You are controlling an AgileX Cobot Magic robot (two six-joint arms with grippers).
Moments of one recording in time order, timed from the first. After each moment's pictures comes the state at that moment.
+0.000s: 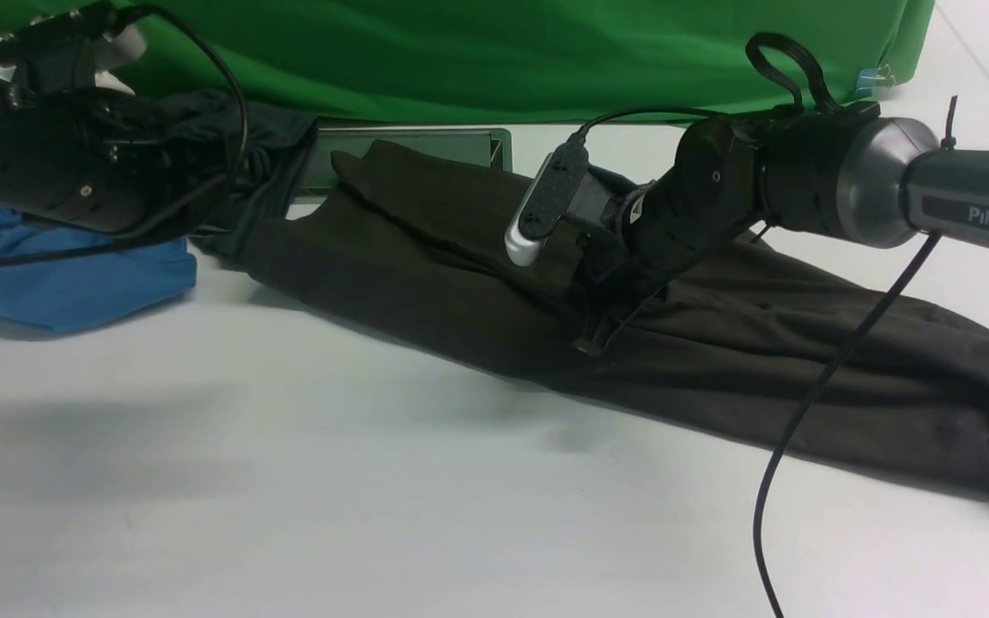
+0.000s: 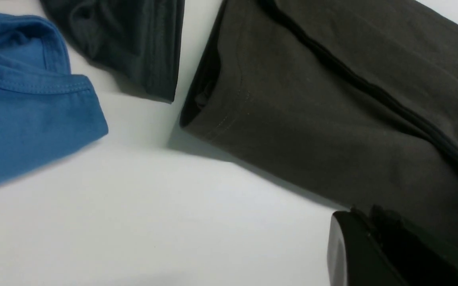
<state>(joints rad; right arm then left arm) 0.46 2.09 -1.53 0.20 0.60 -0.77 0.04 1.54 -1.15 -0.48 0.66 0.28</state>
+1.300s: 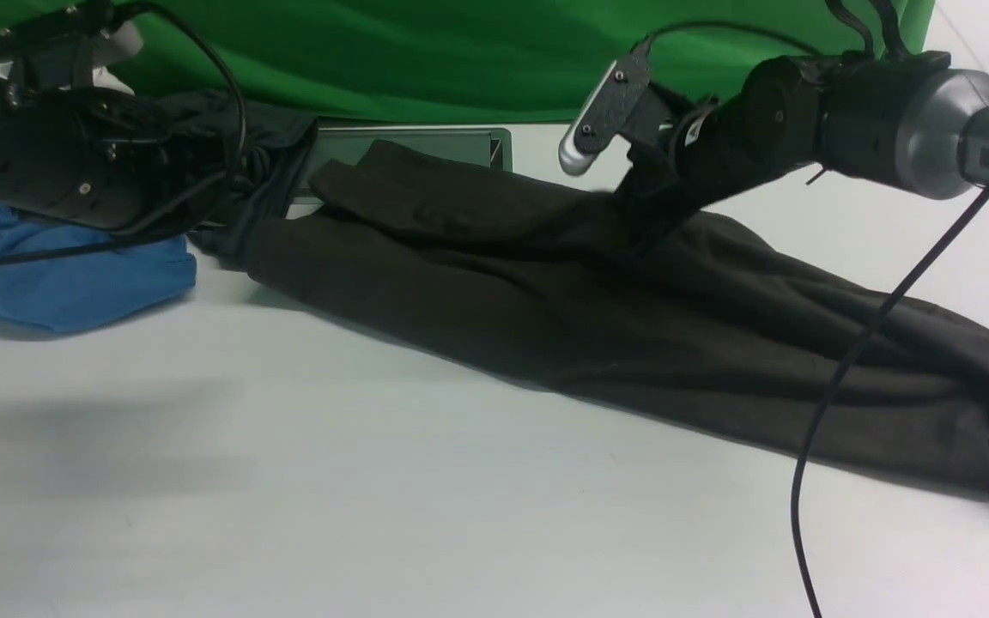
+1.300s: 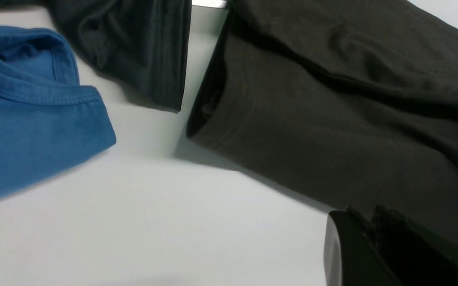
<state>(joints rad) 0.35 2.09 -1.61 0.17 0.44 -0.82 0.04 1.54 -1.15 -0.47 0.64 0.28</state>
